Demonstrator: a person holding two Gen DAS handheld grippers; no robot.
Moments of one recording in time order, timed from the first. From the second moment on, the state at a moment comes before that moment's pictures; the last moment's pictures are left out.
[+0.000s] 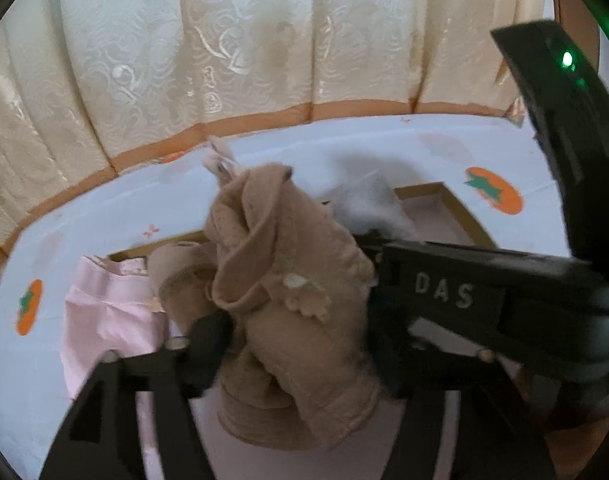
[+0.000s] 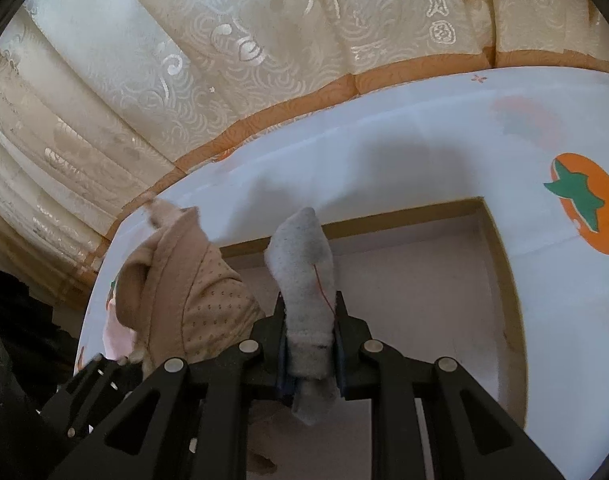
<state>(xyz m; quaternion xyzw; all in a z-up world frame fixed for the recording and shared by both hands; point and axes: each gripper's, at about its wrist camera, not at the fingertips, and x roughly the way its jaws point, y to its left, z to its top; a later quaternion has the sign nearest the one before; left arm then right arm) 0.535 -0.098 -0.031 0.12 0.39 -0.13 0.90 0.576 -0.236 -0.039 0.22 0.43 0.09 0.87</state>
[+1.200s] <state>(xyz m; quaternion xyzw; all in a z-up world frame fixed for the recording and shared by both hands) 0.354 -0.038 0.032 0.08 0.30 -0.11 0.95 0.361 -0.207 0.047 0.10 0.30 0.09 0.94</state>
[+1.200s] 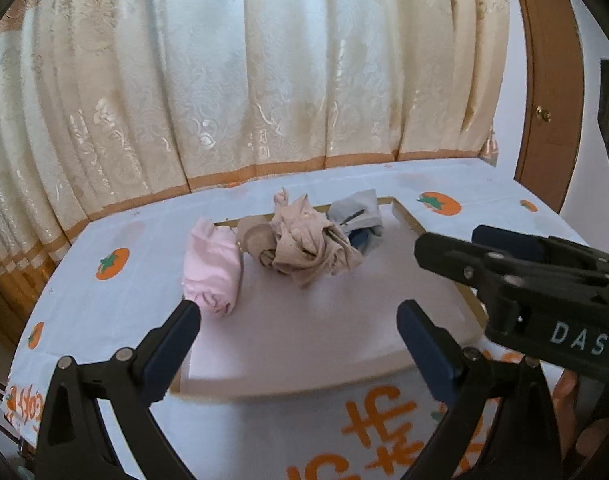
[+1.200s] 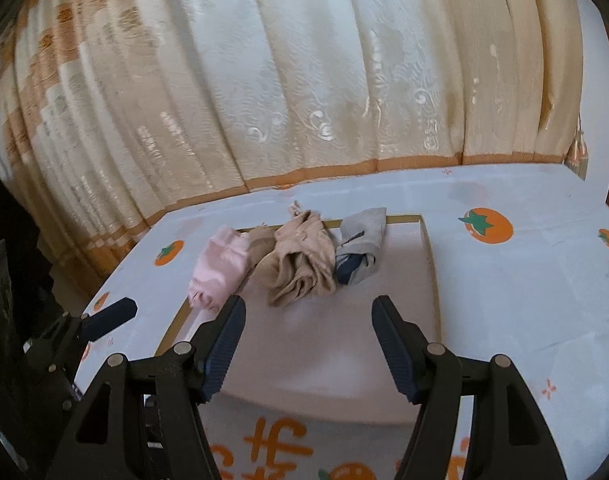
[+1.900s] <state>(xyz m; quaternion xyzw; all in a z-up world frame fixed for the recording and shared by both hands) 0.236 -0.019 0.023 0.09 0.26 -0.13 0.95 0.245 -0.195 0.038 0.11 0.30 0.15 0.94</state>
